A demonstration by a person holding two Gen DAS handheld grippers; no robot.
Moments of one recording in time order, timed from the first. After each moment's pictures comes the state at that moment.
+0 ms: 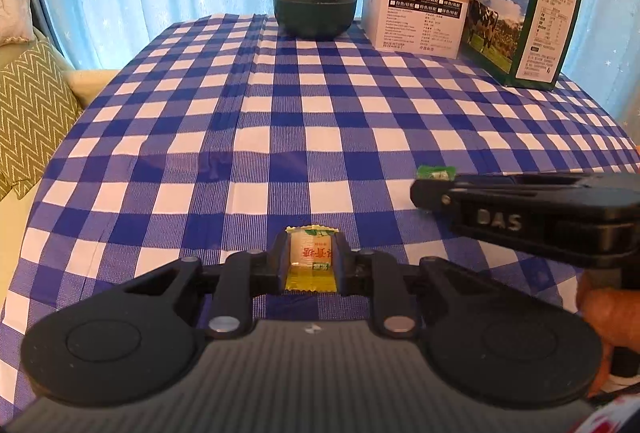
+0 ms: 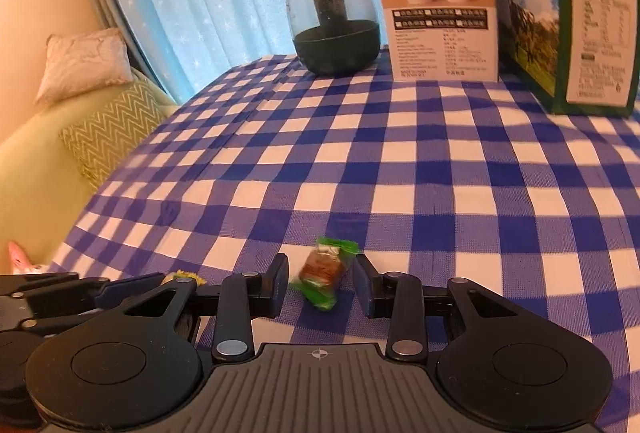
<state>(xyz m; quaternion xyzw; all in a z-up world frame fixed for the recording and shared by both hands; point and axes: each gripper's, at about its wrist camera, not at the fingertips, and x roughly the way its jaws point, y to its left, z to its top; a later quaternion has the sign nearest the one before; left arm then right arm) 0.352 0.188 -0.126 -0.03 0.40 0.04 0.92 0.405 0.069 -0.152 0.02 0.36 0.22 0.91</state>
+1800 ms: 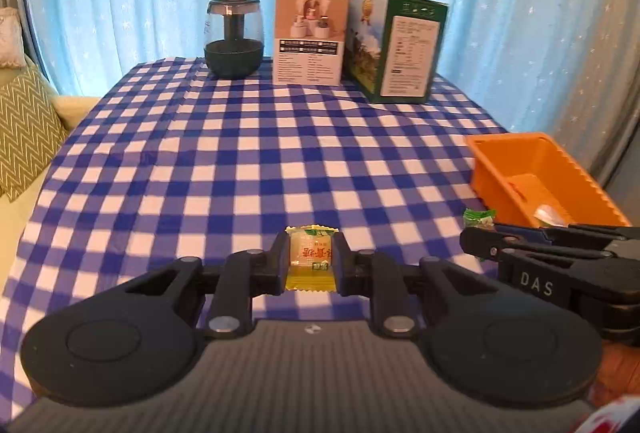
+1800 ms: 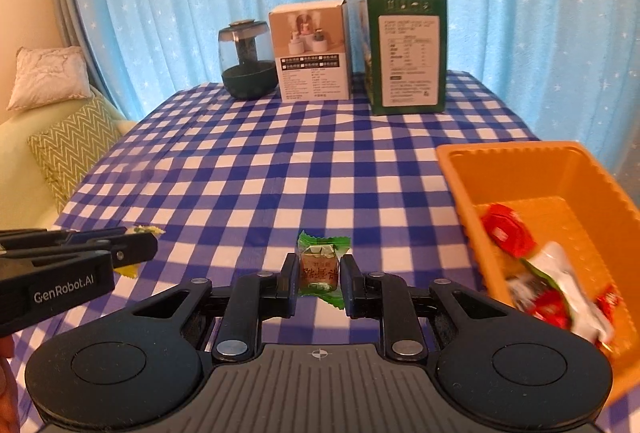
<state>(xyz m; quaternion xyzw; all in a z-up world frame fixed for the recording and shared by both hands) 0.212 0.058 -0.036 -0.04 0.36 -0.01 0.93 0.217 -0.077 -0.061 0.02 0.34 0.12 0.93</state>
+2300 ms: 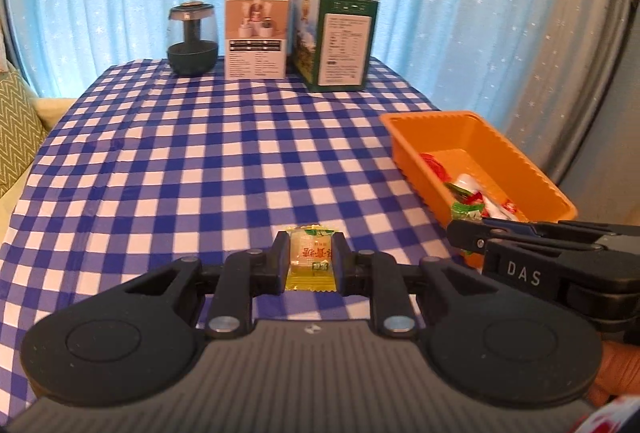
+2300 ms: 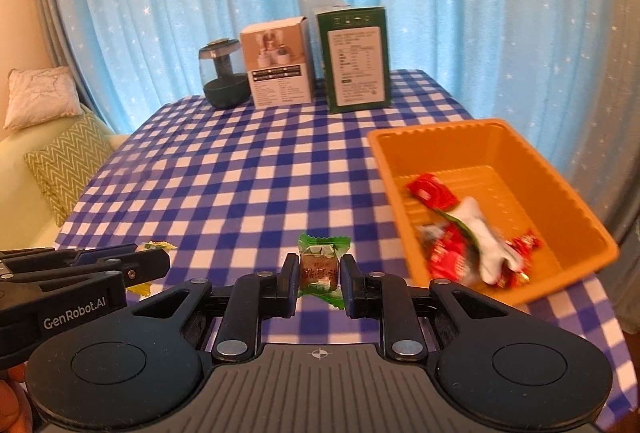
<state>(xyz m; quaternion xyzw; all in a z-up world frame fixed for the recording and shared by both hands) 0.143 -0.005 -0.009 -0.03 0.36 -0.05 0.93 0.137 -0.129 -0.032 0.04 0.34 0.08 0.94</state>
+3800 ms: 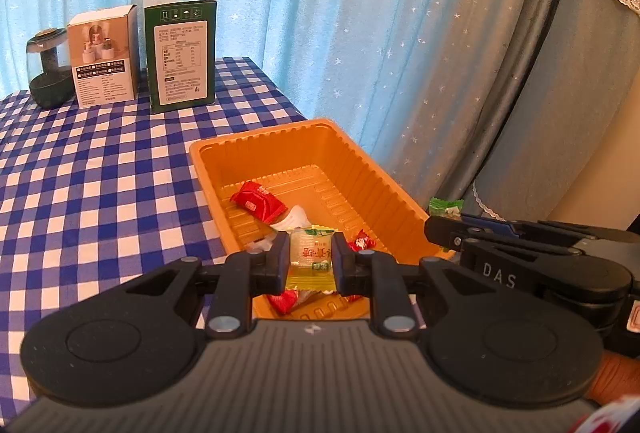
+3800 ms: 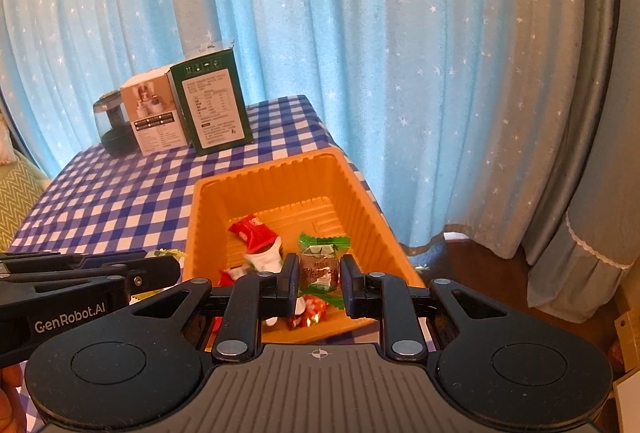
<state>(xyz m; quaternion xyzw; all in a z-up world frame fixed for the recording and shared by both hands) 0.208 -0.174 0.009 -0.03 0.36 -0.17 0.92 0.151 -0.292 0.000 0.06 0.32 0.00 0.95</state>
